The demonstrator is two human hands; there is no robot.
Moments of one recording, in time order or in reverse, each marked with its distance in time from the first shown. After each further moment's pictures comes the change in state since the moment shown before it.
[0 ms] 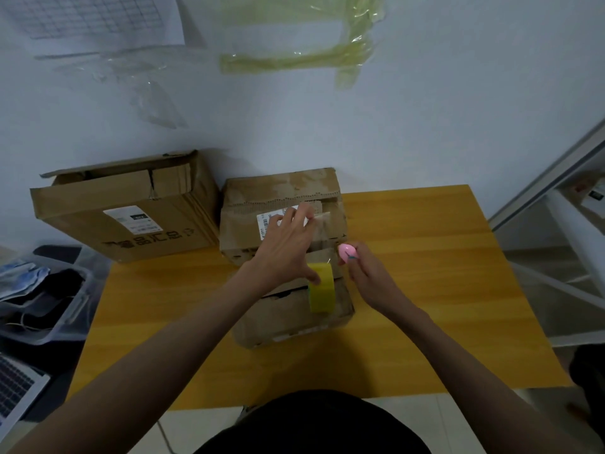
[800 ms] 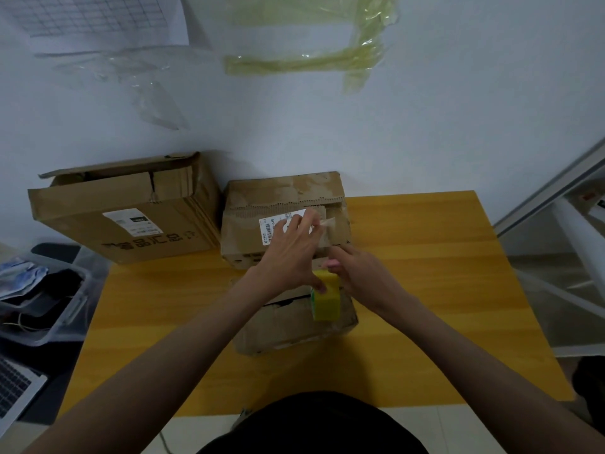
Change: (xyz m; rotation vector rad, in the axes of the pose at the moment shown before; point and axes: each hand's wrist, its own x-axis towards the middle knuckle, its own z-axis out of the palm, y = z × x) left_hand 0.016 -0.006 0.012 -0.034 -0.032 -0.002; right_hand 0.036 -0.009 0.000 -0.632 -0.119 -0.361
